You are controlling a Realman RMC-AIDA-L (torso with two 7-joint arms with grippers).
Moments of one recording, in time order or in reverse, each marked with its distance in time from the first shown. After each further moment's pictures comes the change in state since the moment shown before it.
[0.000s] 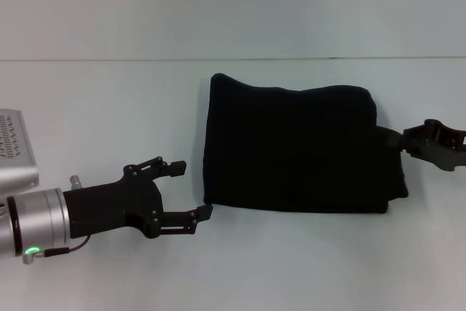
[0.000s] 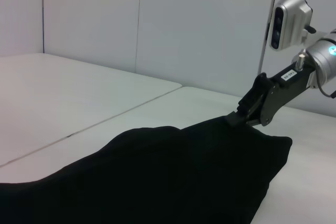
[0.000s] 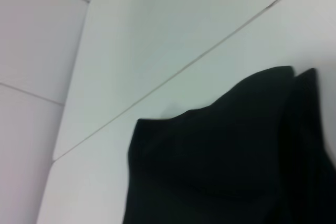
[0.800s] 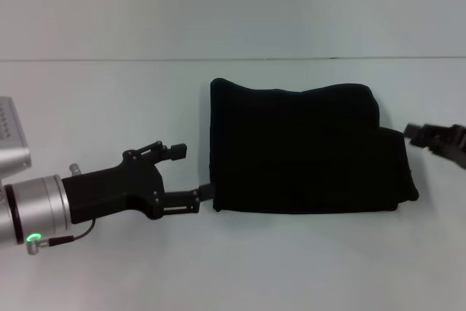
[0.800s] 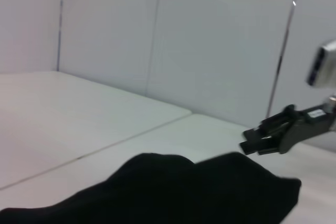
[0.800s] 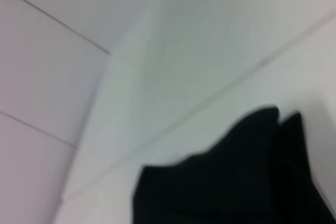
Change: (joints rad) left arm -0.011 0.002 -0.008 -0.008 -0.060 0.008 -0.058; right arm -0.105 0.035 0.110 -0.001 0.129 -0.019 -0.272
